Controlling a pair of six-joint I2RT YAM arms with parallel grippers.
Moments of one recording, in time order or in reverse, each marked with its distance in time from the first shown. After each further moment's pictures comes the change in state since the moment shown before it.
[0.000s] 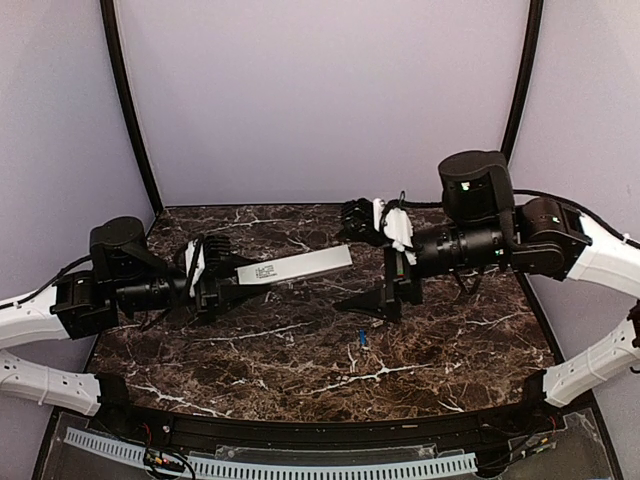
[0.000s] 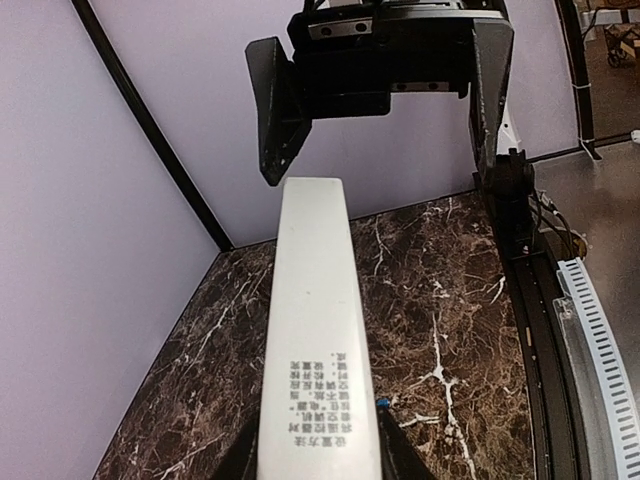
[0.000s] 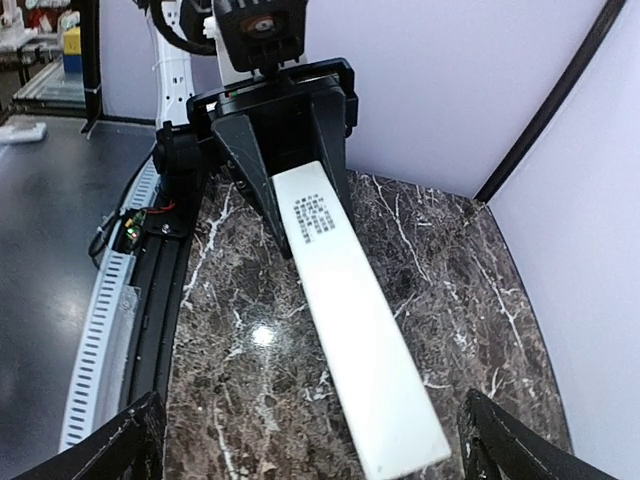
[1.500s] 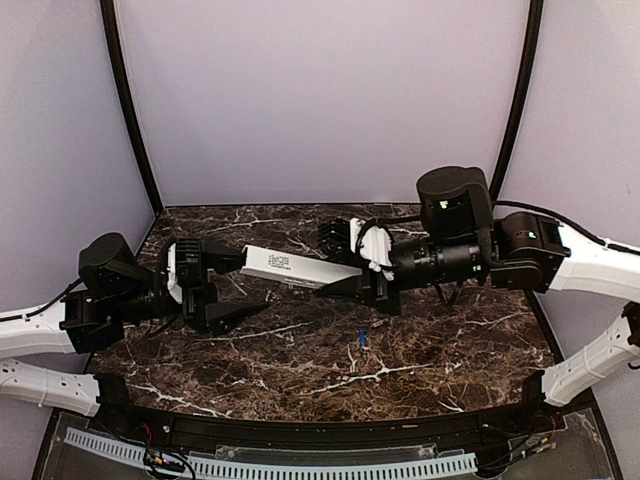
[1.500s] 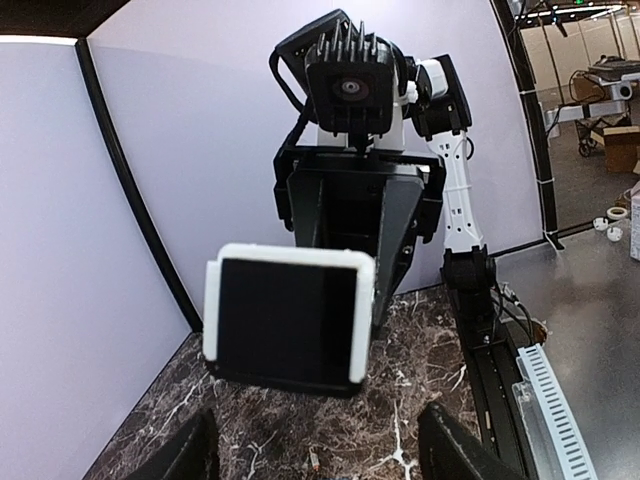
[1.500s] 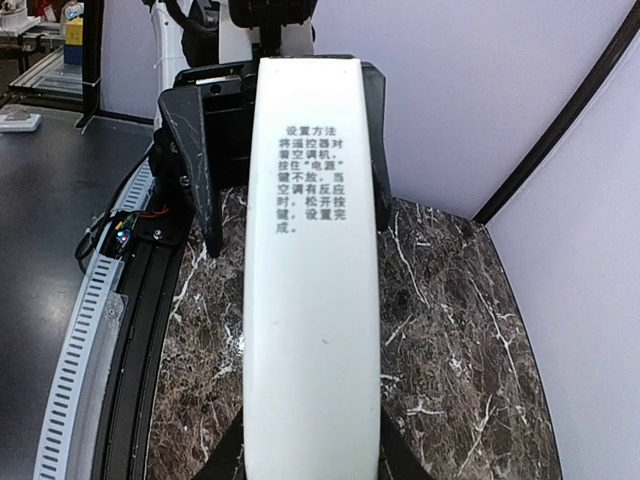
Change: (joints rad) left arm 0.004 -0.046 -0.147 0.305 0.137 -0.140; right arm 0.069 0.081 -0.023 0.119 0.053 -0.093
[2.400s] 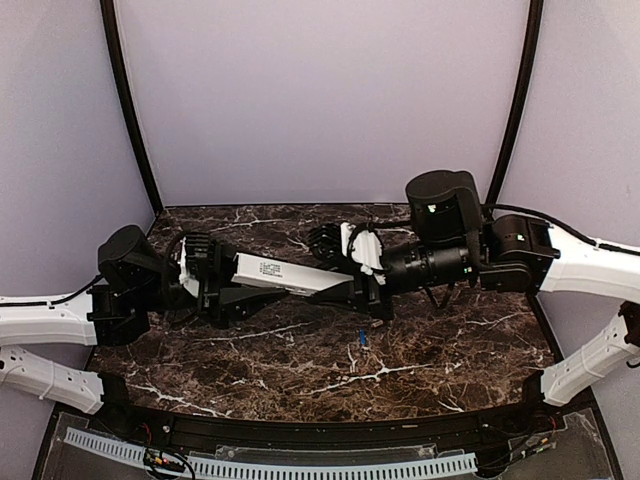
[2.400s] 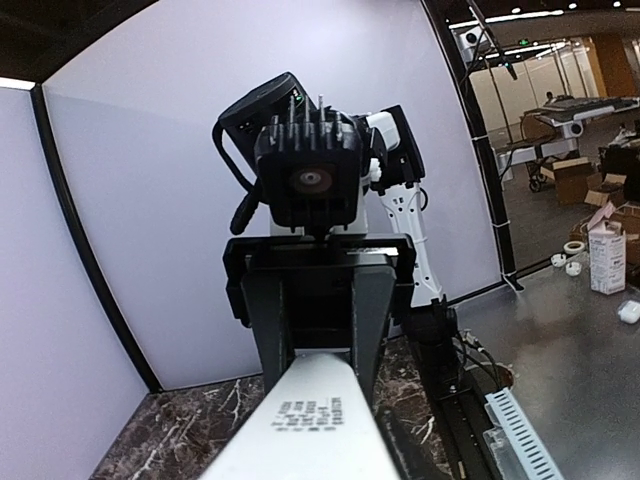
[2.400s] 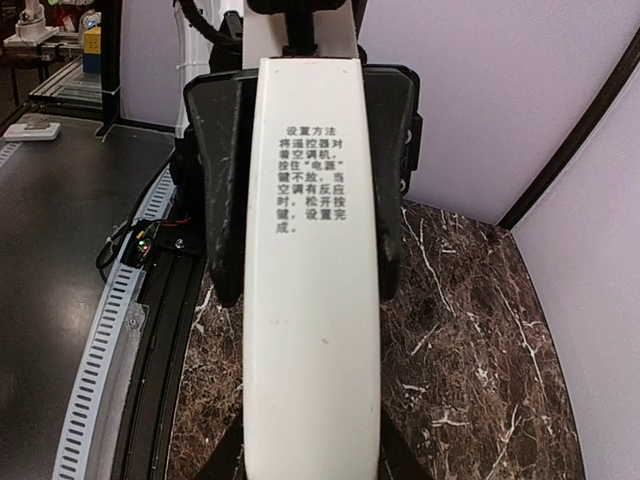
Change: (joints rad) left arm 0.000 0.181 0.037 0.278 0.180 -0.066; right arm 0.000 0.029 -0.003 0.037 -0.058 0.036
